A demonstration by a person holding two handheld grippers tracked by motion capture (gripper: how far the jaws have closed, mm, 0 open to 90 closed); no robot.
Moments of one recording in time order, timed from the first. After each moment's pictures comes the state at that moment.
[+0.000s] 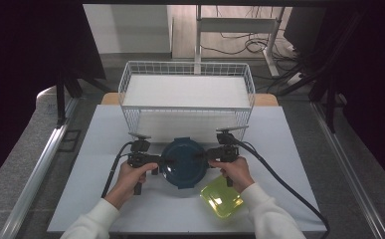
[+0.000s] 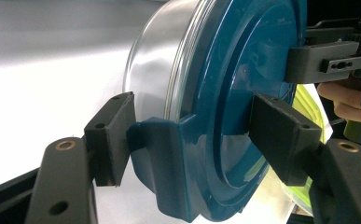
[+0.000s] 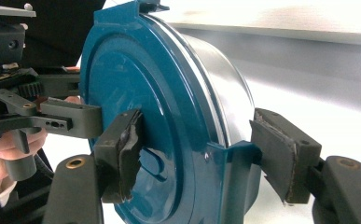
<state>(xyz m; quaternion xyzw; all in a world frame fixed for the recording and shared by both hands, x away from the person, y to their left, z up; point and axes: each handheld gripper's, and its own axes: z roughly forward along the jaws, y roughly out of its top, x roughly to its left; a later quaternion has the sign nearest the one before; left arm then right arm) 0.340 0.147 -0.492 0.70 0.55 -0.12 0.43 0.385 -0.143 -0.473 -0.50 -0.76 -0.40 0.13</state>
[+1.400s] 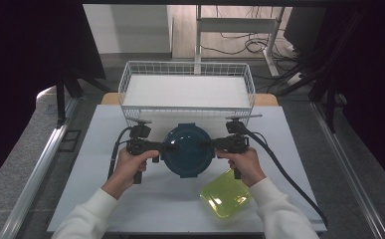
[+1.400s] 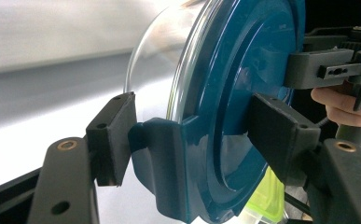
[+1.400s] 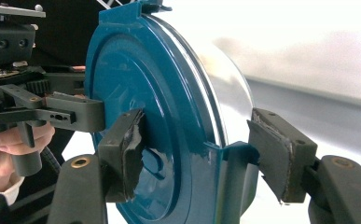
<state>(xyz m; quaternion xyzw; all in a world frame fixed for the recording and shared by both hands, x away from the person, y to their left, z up) 0.344 0.139 -0.423 0.71 0.53 -0.09 0.46 0.378 -0.157 -0.411 -0.48 -0.75 -0.44 0.09</state>
